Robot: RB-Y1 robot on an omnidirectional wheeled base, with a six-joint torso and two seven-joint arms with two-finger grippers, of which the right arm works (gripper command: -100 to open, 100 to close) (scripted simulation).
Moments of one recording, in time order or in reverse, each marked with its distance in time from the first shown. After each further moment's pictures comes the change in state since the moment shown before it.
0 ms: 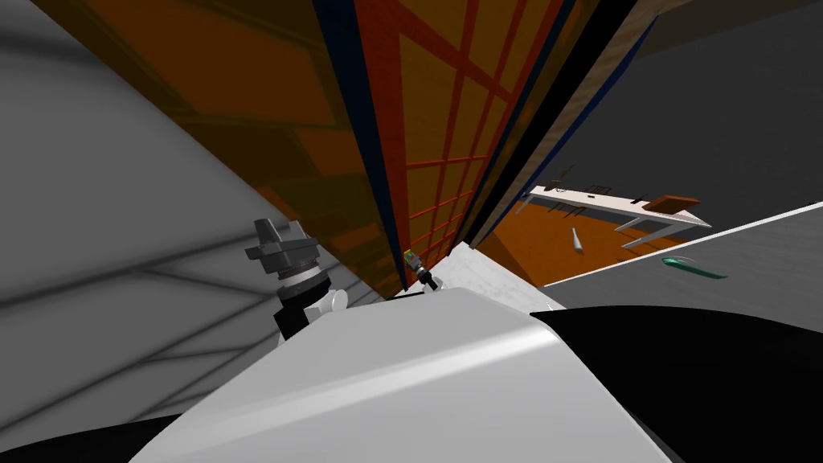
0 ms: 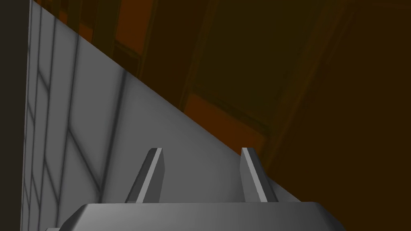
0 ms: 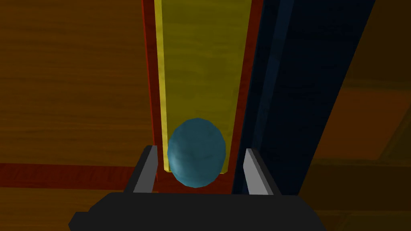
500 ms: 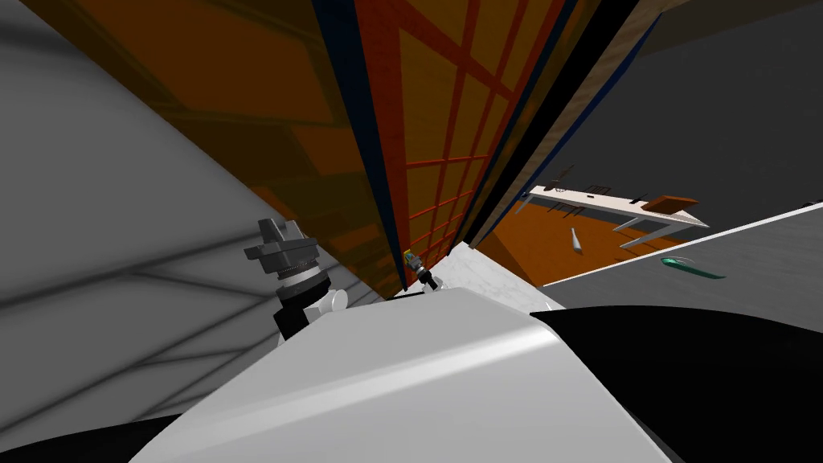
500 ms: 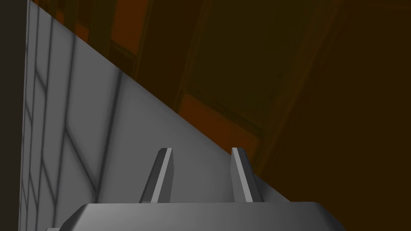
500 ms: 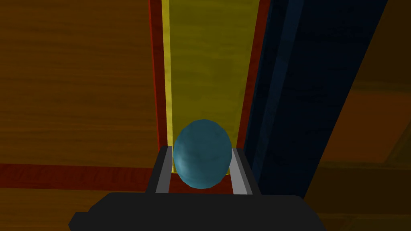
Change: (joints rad) arm -0.003 -0.001 -0.003 -0.002 -0.001 0.000 0.000
